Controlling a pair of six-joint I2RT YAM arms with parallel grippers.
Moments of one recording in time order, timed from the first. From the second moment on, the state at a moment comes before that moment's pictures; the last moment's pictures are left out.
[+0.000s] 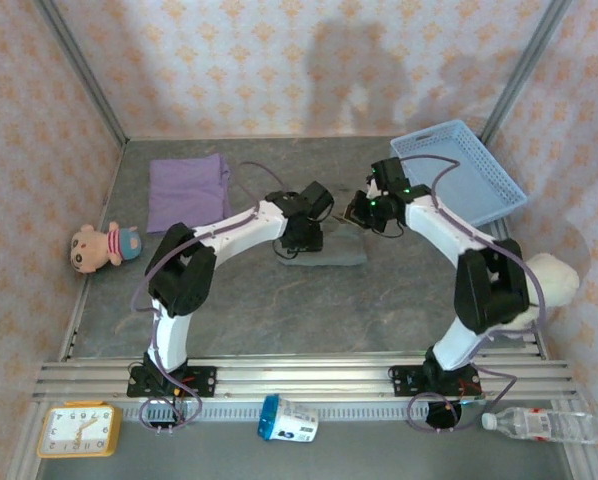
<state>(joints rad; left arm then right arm) -0.70 2.00 1.58 -0.84 -0.01 -0.79 0.32 1.70 1.24 -0.55 -0.39 0.70</state>
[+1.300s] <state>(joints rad) -0.44 1.81 1.44 -0.76 0.04 -0.72 0.36 1.64 1.11 -0.54 -0.40 0.69</state>
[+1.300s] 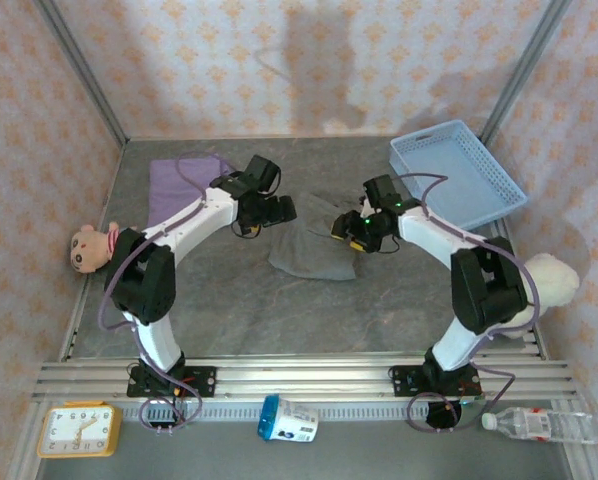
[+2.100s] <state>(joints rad) -0.47 2.13 1.57 -0.72 0.07 -0.55 0.30 1.45 1.05 -0.62 -0.32 0.66</state>
